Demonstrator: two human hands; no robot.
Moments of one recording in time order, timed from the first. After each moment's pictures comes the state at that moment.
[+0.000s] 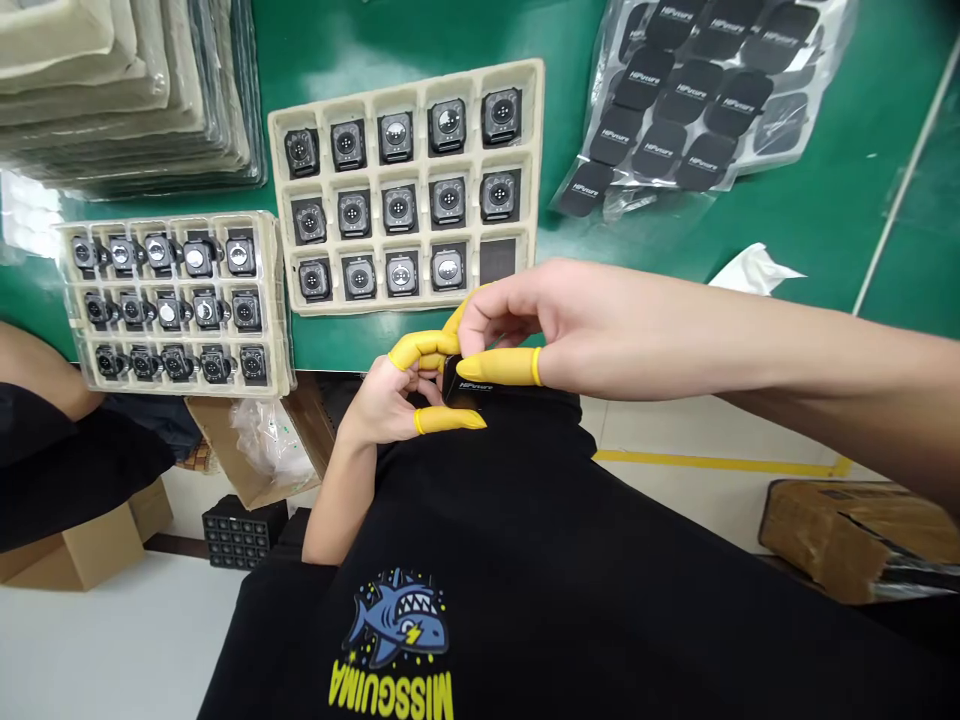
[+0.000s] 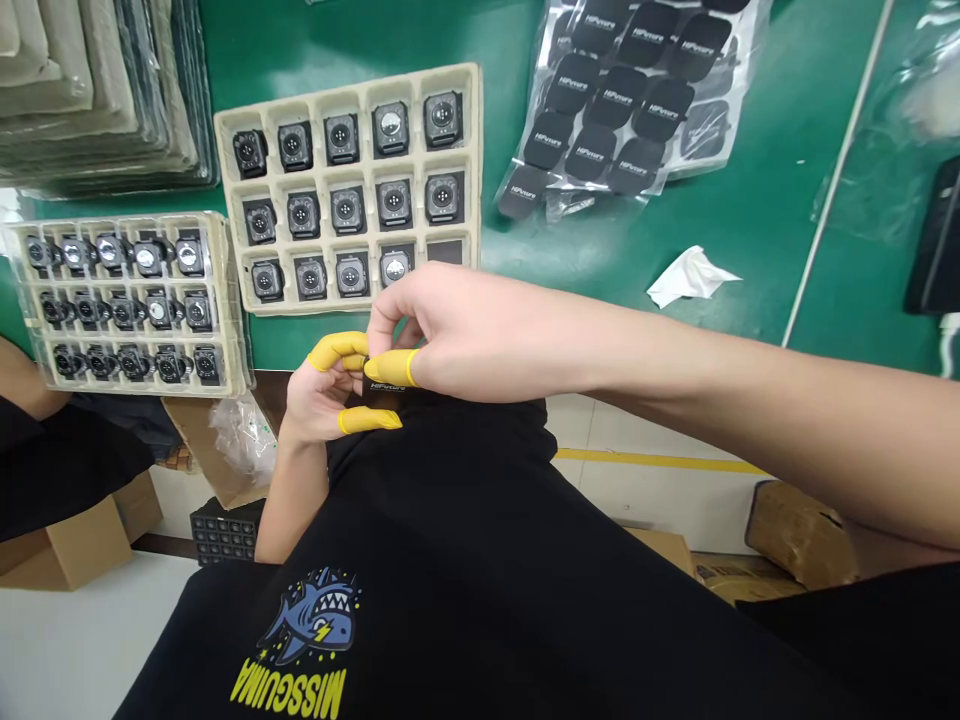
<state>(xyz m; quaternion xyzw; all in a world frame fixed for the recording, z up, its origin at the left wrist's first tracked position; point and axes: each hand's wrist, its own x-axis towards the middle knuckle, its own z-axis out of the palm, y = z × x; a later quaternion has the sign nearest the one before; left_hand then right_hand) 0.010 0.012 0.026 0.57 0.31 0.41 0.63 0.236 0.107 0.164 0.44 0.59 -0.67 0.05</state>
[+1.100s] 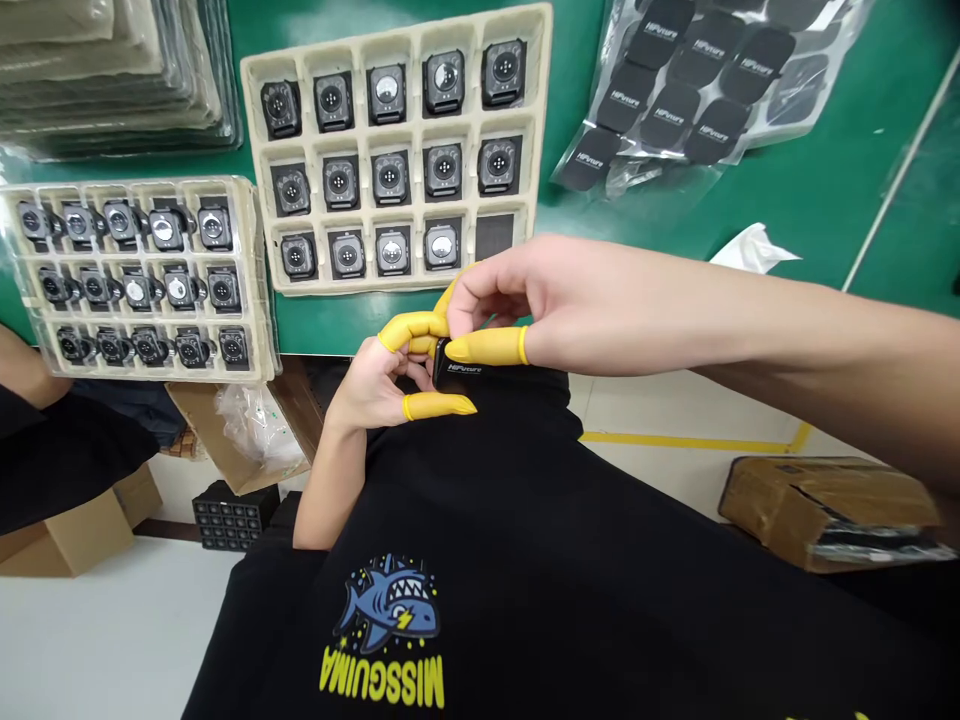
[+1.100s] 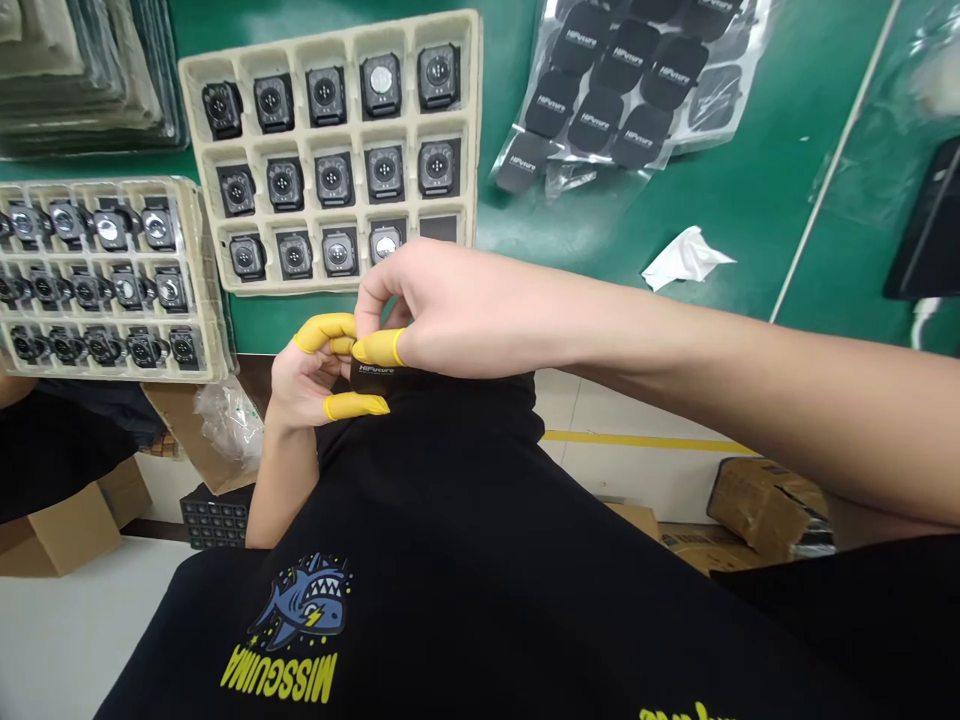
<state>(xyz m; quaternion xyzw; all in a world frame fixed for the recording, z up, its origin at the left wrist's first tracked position) 0.009 0.012 0.020 0.56 0.32 0.40 0.65 0.238 0.107 0.151 0.42 0.60 -0.68 0.02</state>
